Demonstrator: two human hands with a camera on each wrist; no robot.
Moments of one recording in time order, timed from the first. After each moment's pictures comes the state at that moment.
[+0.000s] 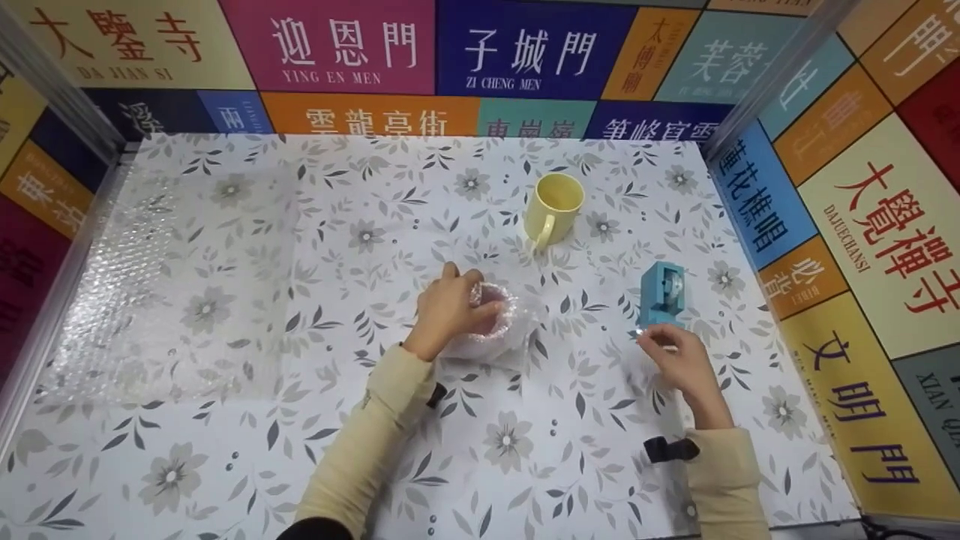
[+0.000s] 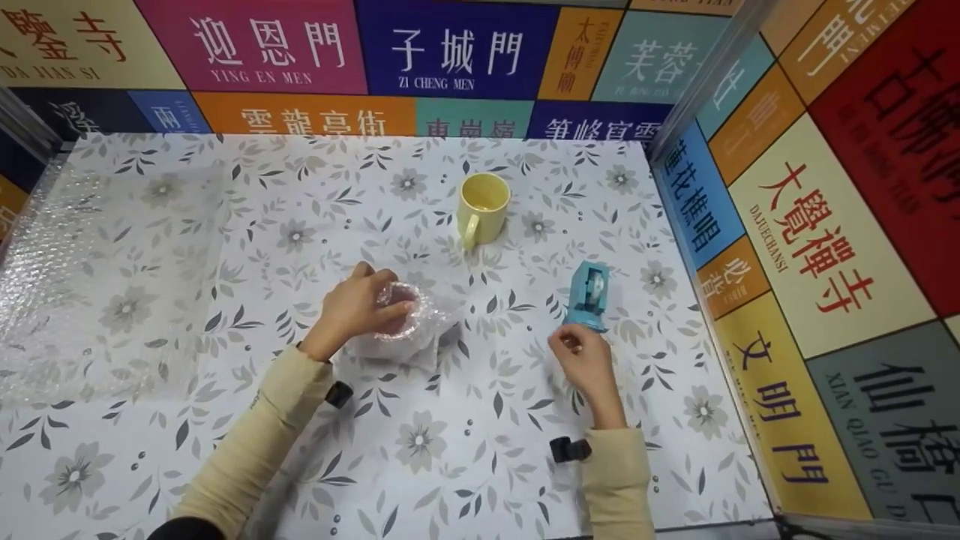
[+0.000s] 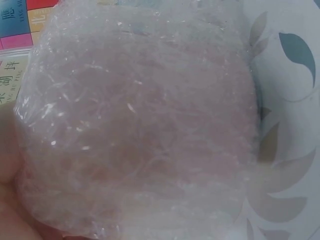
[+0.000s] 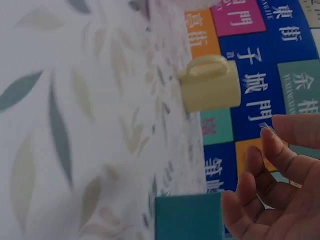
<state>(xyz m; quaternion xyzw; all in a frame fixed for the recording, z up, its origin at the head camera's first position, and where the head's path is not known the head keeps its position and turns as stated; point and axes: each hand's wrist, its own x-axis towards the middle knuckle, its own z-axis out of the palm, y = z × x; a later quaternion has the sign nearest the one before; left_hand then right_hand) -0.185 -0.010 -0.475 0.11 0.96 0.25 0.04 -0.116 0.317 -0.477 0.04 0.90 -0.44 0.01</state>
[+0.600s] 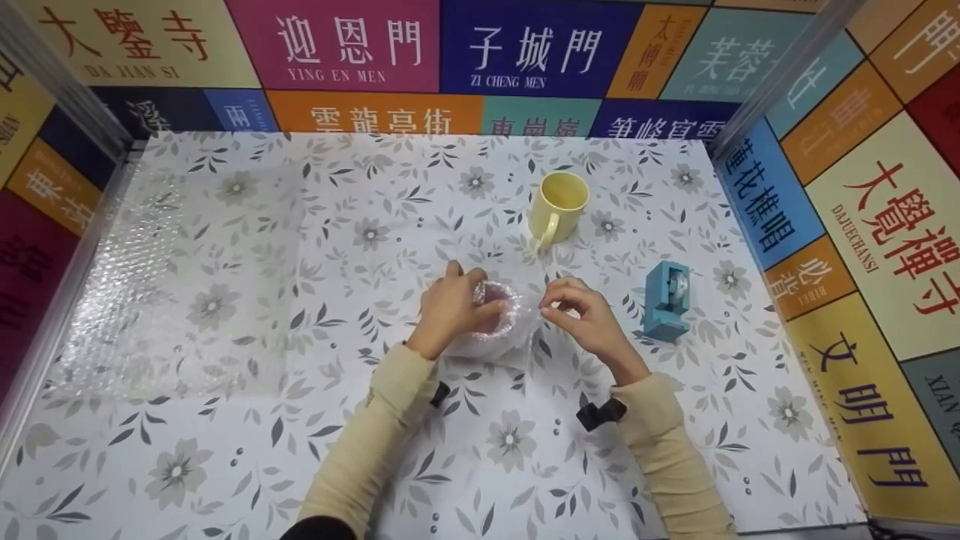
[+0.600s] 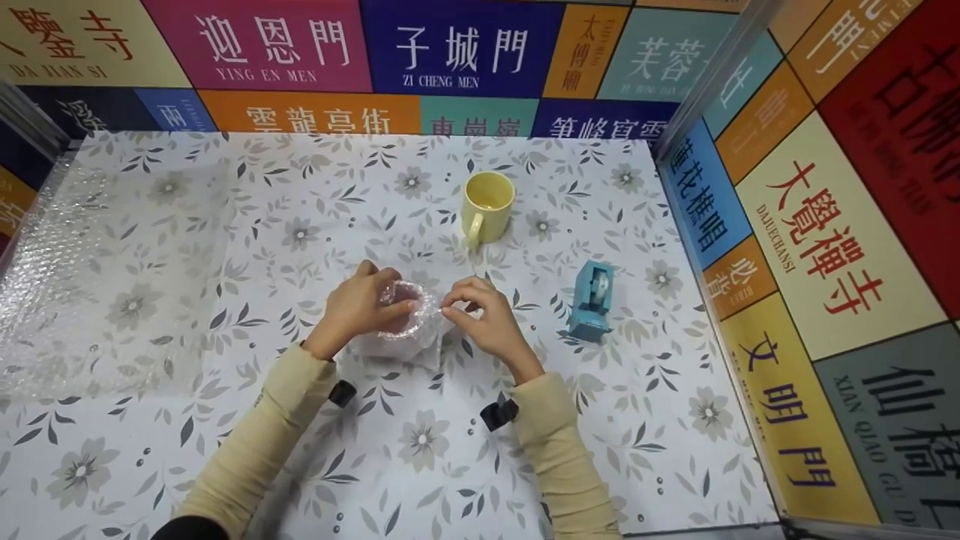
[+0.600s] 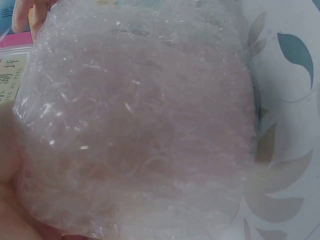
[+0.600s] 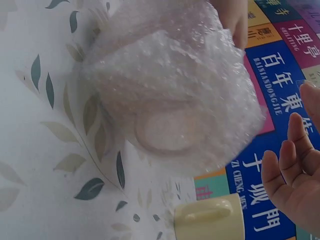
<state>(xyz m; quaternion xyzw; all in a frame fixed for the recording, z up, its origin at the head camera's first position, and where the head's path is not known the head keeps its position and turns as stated) -0.186 -0.010 -0.476 0.11 0.96 0.25 0.04 -0.155 0.199 -0.445 -0.25 0.78 -0.58 0.00</state>
